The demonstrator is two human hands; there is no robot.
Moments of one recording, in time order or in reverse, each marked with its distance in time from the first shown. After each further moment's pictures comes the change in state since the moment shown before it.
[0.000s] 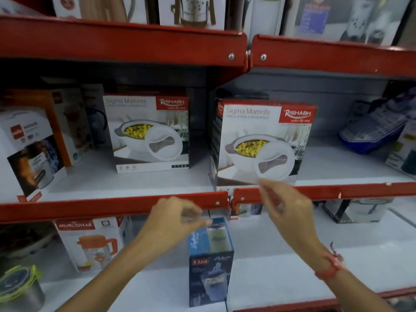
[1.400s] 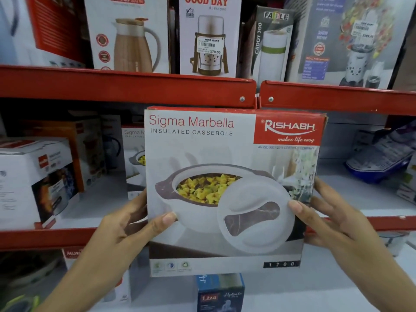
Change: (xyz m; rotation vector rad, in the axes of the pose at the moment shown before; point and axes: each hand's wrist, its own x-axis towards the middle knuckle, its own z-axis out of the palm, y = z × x) left_hand -0.051 -0.005 -0.084 -0.699 0.257 0.105; right_hand 0.038 -0.075 -0.091 0.726 -0.247 0.495
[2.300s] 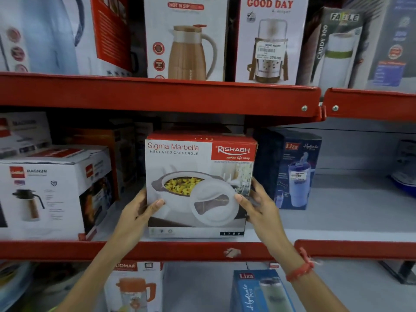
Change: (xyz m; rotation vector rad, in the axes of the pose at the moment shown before) left_hand 0.104 -0.120 -0.110 0.062 0.094 0.134; right_hand 0.117 0.086 0.173 0.076 -0.067 -0.061
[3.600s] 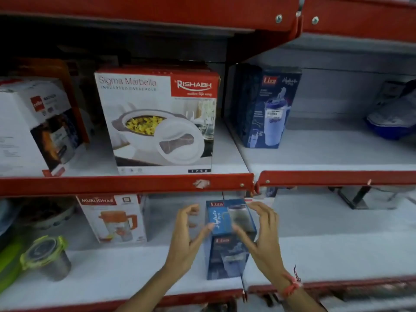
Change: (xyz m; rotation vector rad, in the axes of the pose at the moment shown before) left_hand -0.141 -0.080 0.180 0.039 -0.032 -0.147; right_hand -0.160 0.132 -0.063 -0.463 0.114 -0.037
